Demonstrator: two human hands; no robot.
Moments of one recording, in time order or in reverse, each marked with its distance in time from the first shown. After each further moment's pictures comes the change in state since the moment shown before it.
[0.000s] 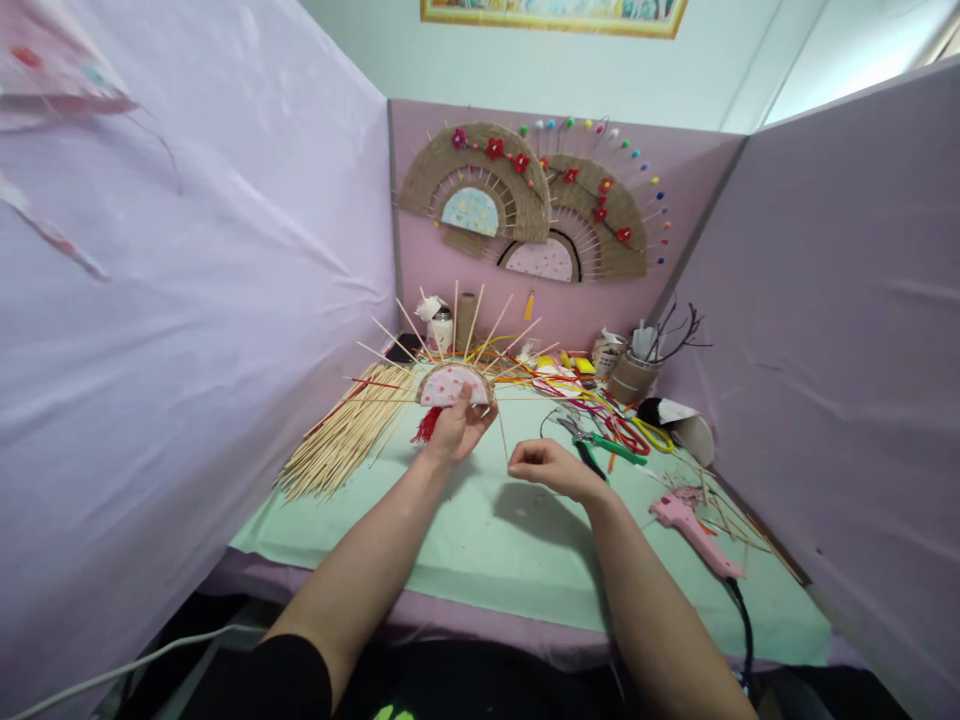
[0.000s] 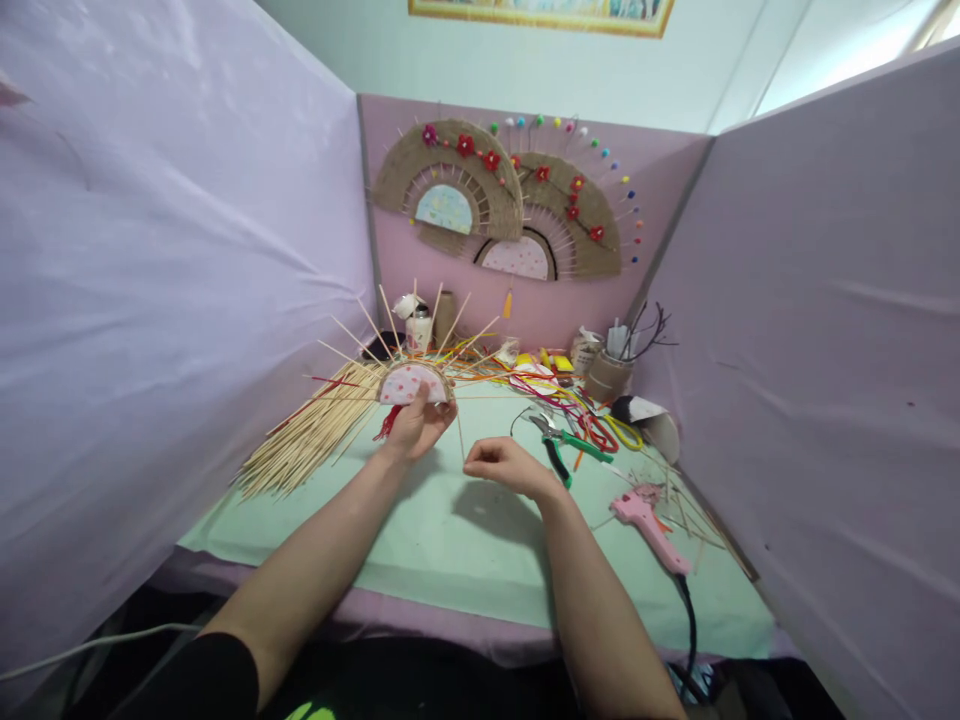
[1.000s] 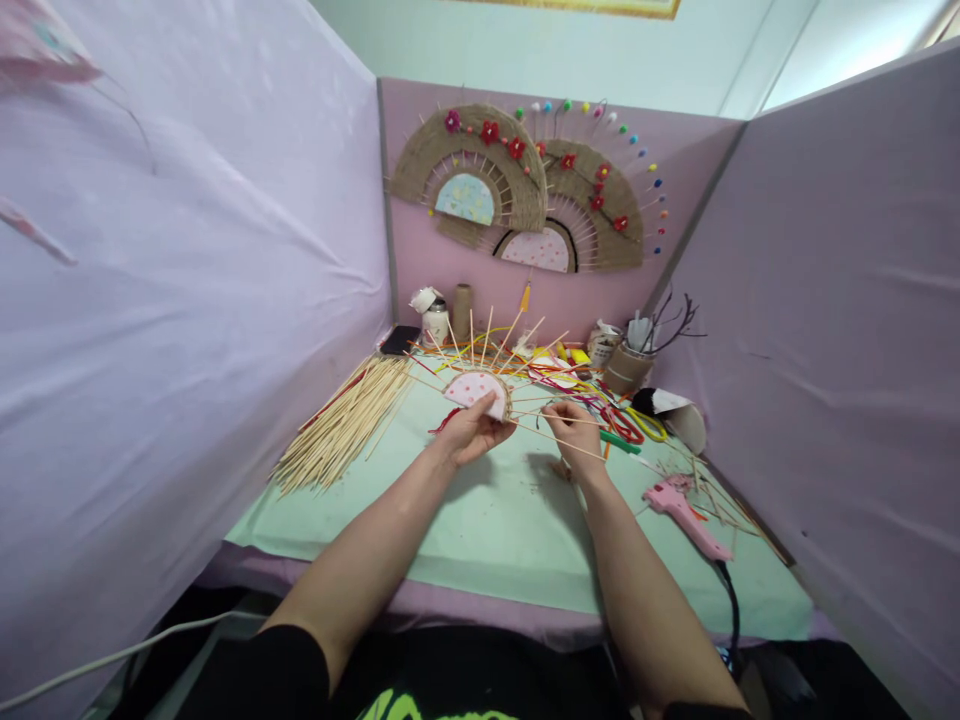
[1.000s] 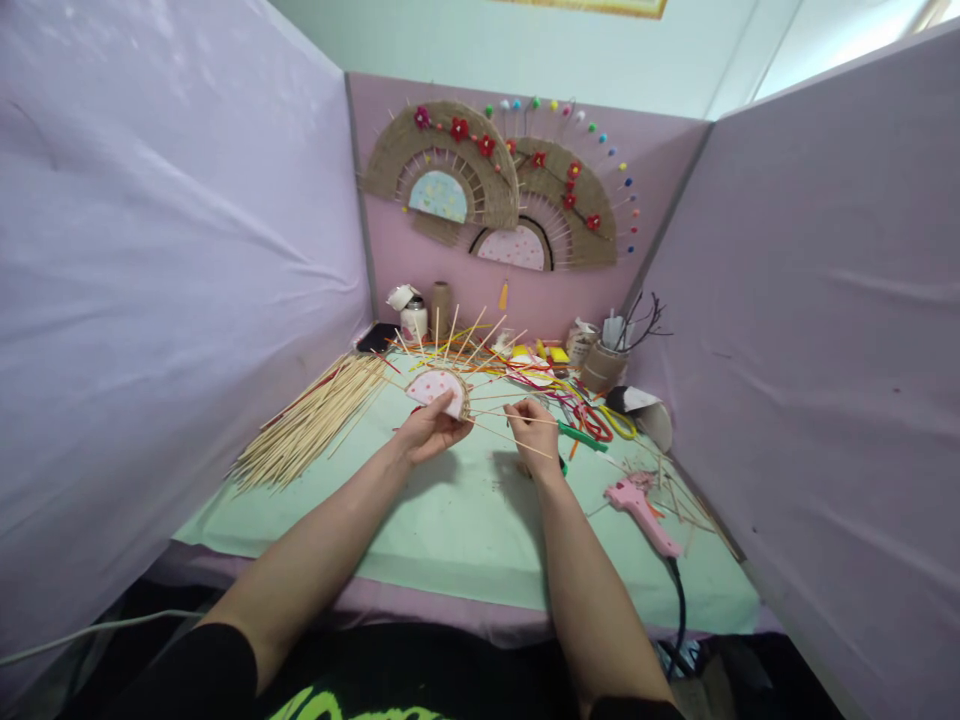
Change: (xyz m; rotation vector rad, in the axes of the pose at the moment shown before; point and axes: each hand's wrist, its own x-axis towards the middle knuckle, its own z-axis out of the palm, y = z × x) left_hand -0.008 -0.016 0.005 0.101 0.047 -0.353; right_hand 0.015 0.027 -0.022 -0.150 0.913 -0.065
